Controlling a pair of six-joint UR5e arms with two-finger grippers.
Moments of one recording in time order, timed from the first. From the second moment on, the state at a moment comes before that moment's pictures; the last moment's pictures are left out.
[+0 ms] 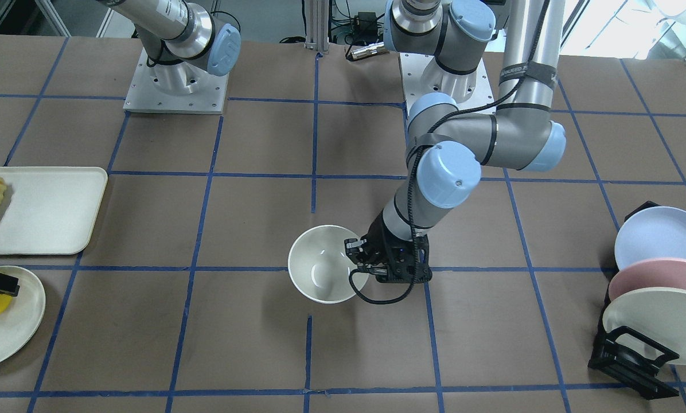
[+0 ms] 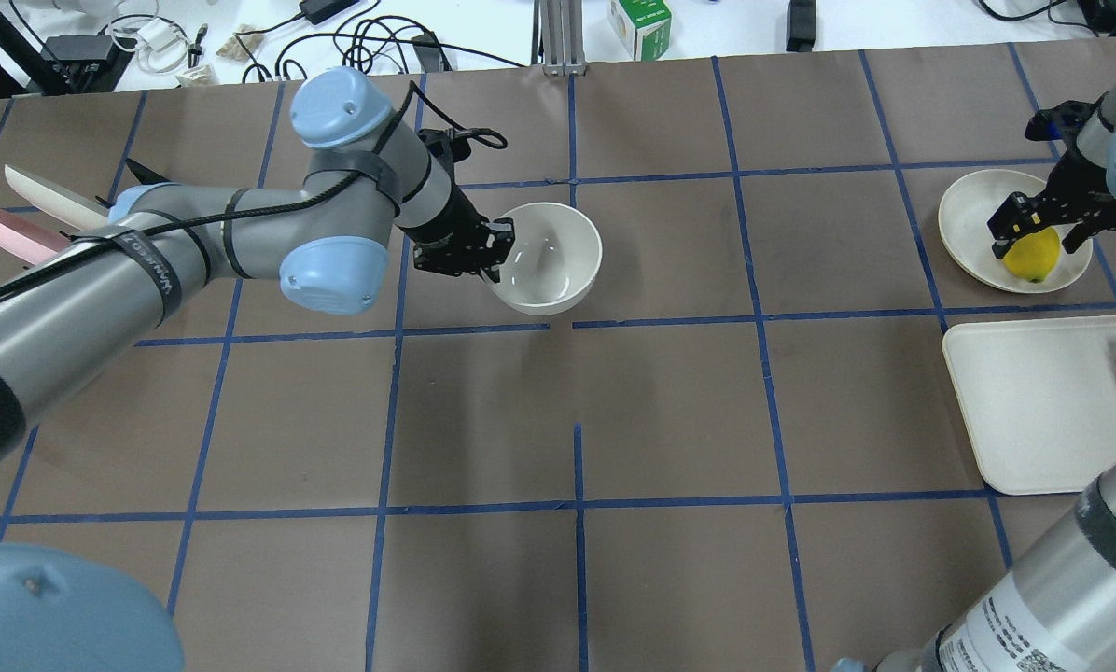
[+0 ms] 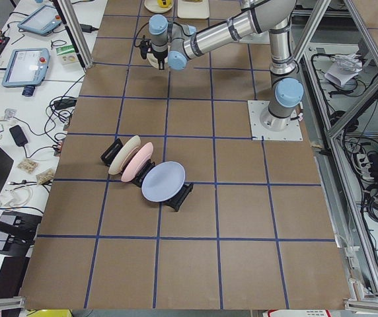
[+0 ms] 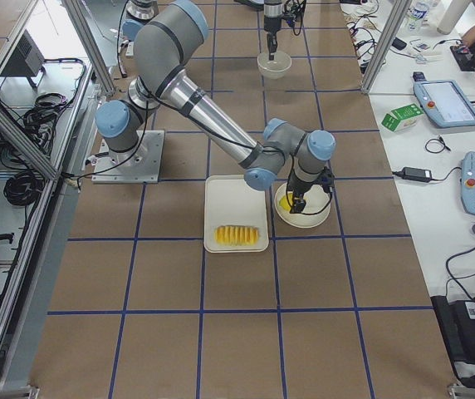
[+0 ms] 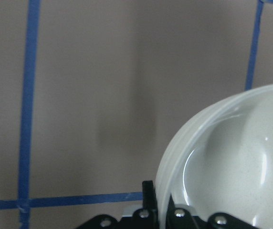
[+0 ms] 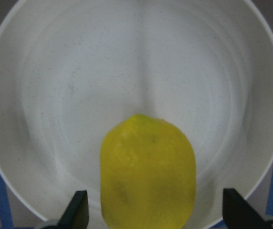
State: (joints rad) left arm -1.72 -1.98 -1.76 -0.89 1.32 -0.26; right arm 1.05 -0.97 1.52 -2.04 -1.65 -0.53
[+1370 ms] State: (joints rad) left arm -1.76 -1.94 -1.78 -0.86 1.43 -0.32; right arm 1.26 -1.21 1.48 -1.66 -1.62 -0.20
